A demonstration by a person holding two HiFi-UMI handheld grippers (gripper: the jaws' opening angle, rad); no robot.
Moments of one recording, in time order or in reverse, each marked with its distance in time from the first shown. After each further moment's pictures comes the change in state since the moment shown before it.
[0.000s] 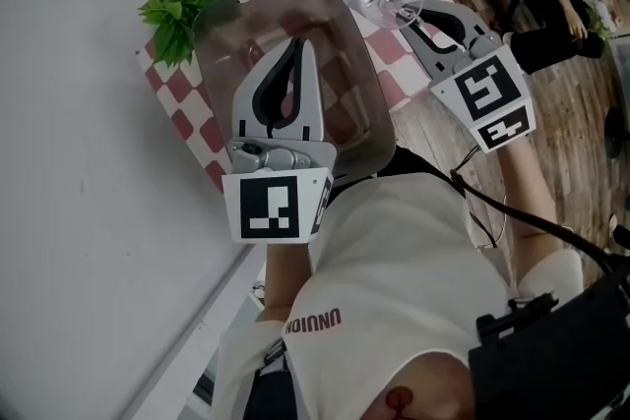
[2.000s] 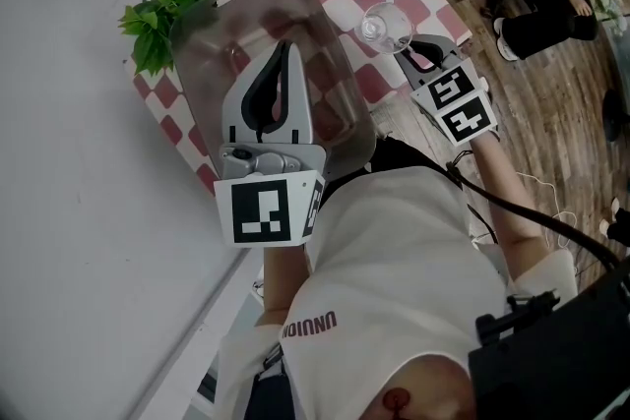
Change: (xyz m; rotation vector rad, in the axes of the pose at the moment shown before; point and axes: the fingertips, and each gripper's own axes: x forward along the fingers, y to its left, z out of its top) left arm 0.006 -0.019 -0.009 -0.005 0.031 -0.012; right arm 0.015 0.025 -0.126 0.188 0.229 0.021
